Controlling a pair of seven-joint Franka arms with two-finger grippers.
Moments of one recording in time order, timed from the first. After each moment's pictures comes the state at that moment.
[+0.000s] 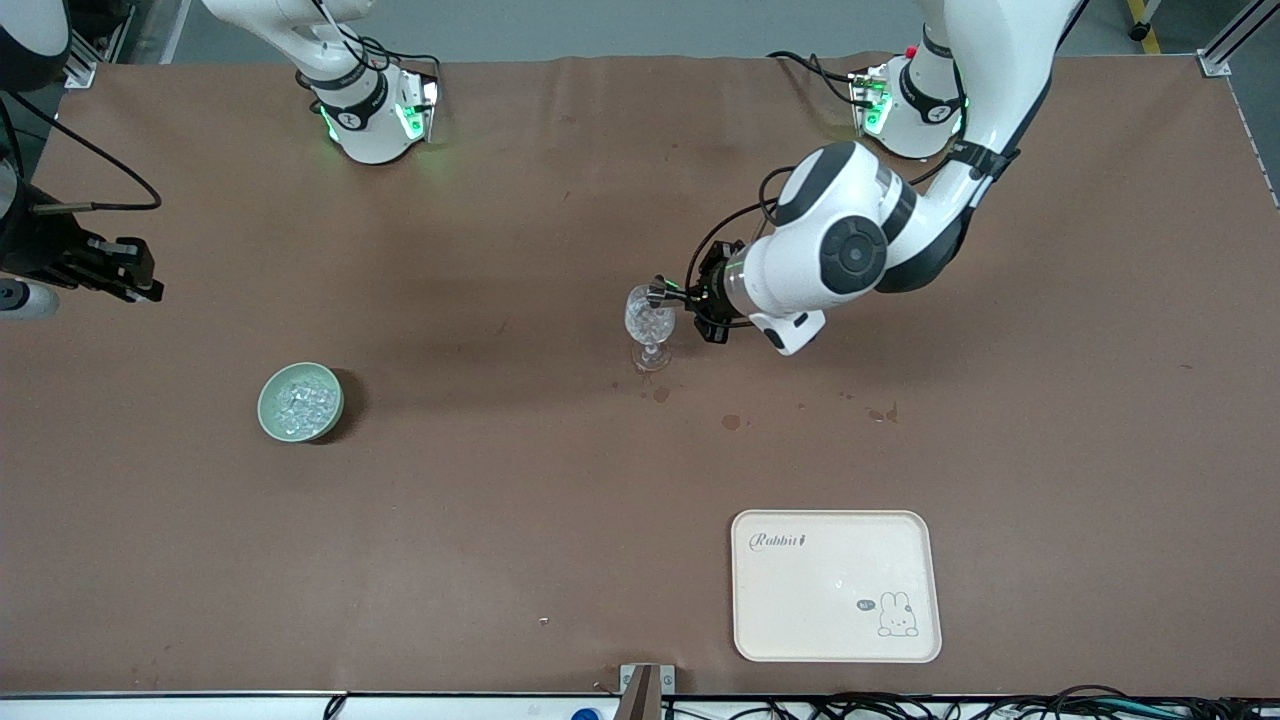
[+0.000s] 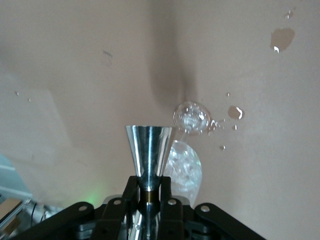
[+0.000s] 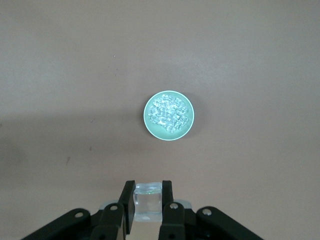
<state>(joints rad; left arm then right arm) -0.14 0.43 -0.54 -1.71 -0.35 2.05 -1.98 0.03 0.00 -0.06 -1.63 0.02 1.60 -0.05</state>
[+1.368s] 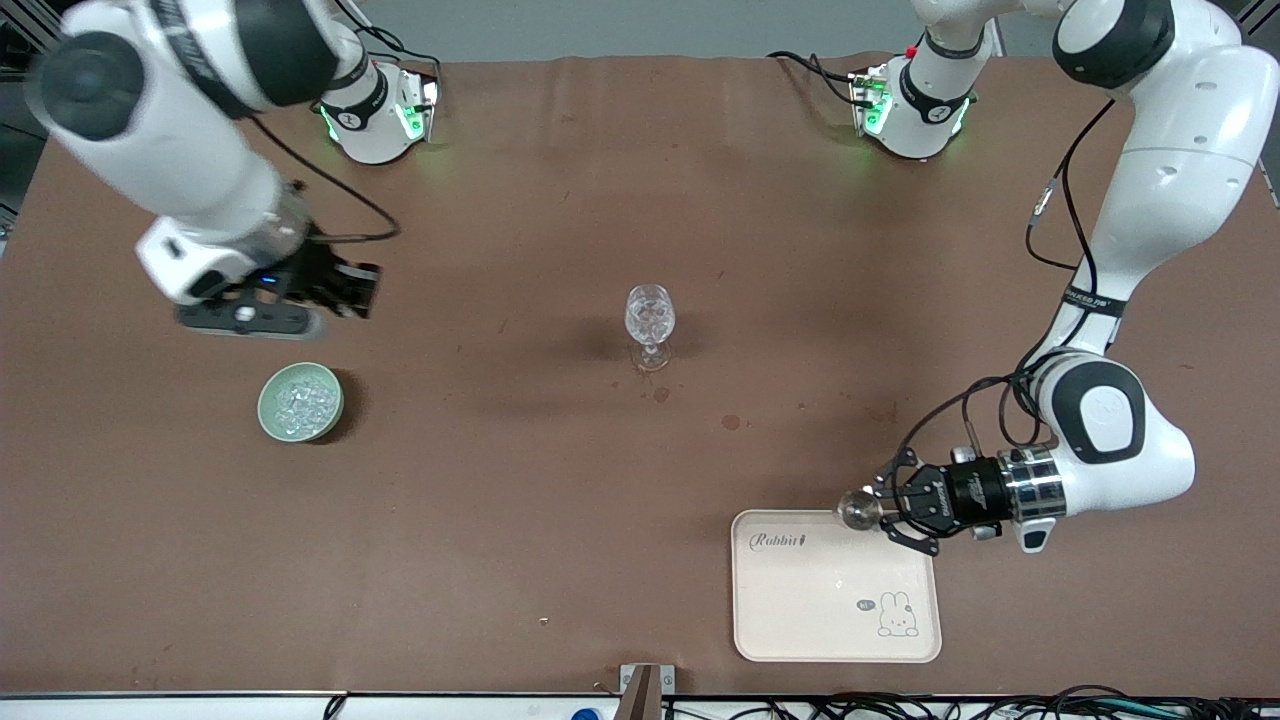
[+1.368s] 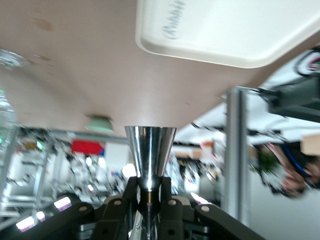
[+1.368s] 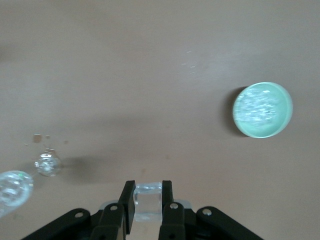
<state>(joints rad) 0.30 0.92 -0.51 -1.32 -1.05 2.11 -1.16 0.44 0.14 -0.05 -1.61 0.02 1.74 0.50</state>
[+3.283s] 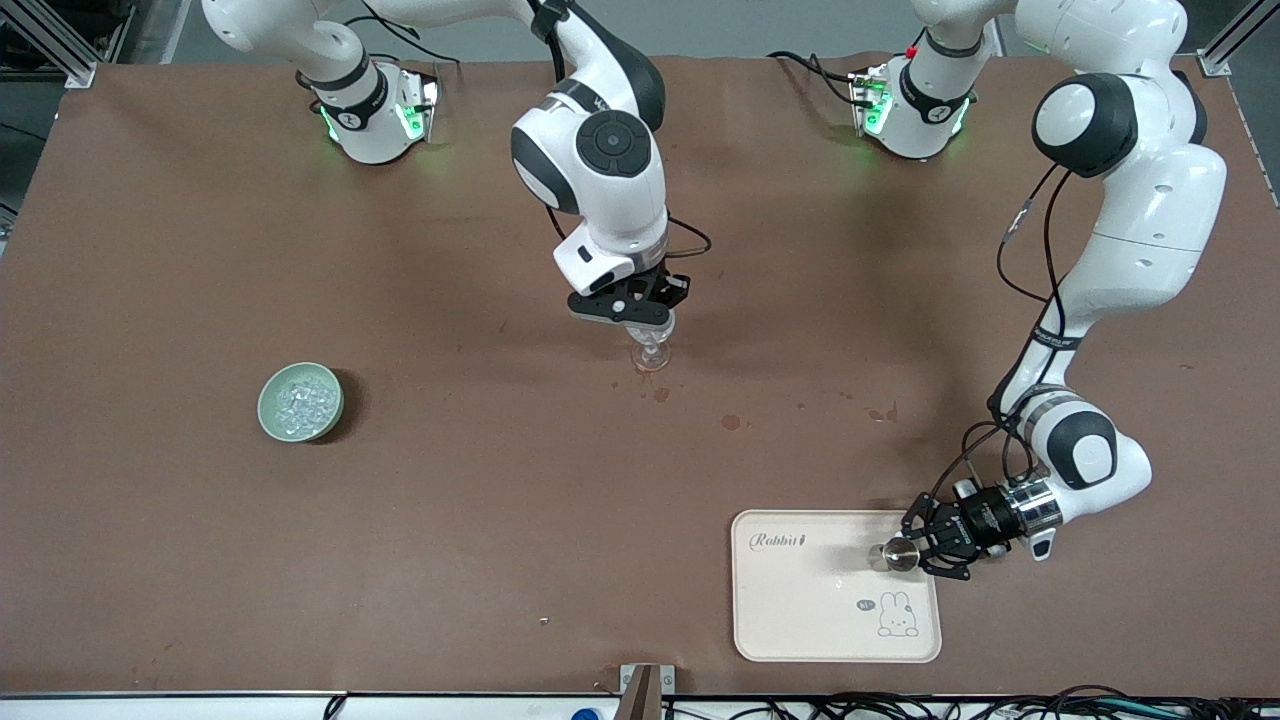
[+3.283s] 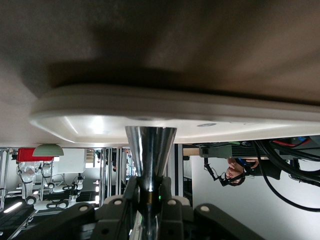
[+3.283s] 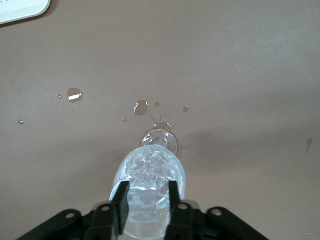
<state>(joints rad) 0.30 1.18 -0.40 -1.18 -1.21 2.17 -0.88 0.86 0.52 -0.05 -1.48 0.06 2.06 1.00</state>
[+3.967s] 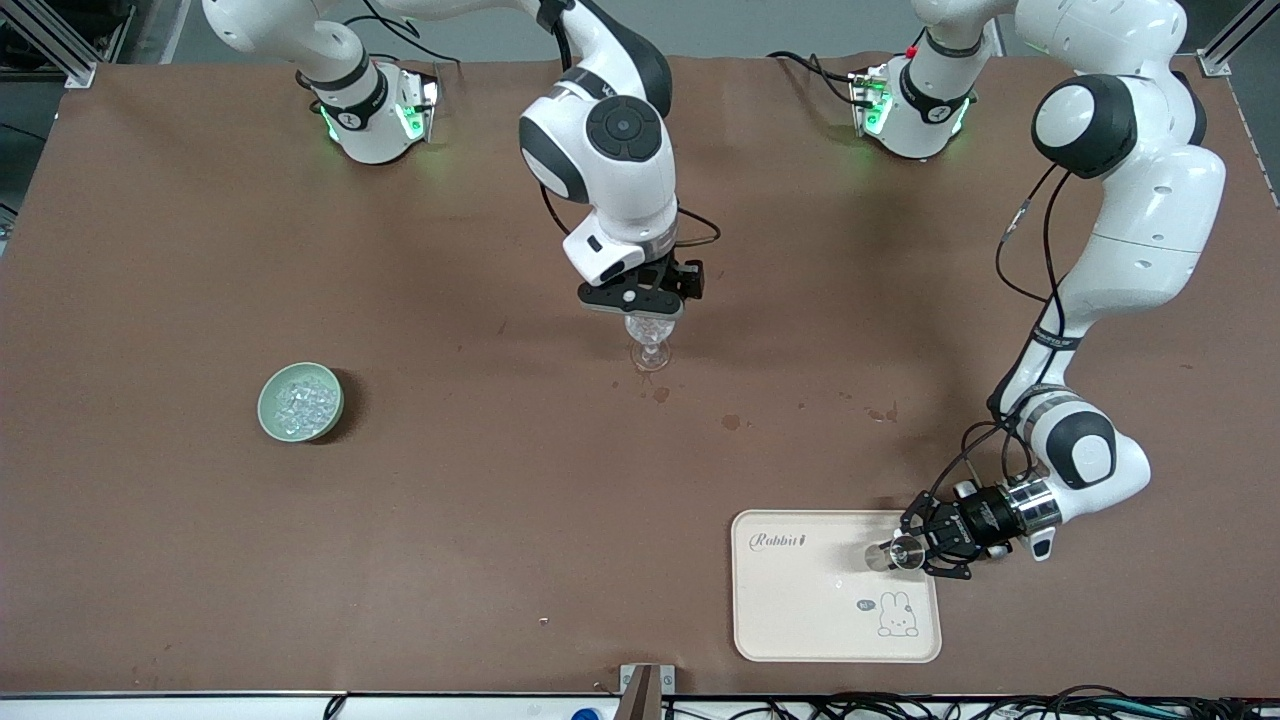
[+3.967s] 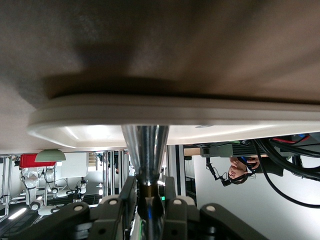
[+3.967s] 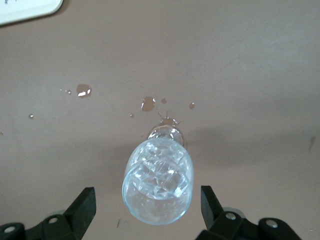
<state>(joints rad) 0.30 1.18 -0.40 -1.18 -1.21 2.17 -0.85 0.88 0.50 -0.07 -1.46 0.06 2.04 1.00</state>
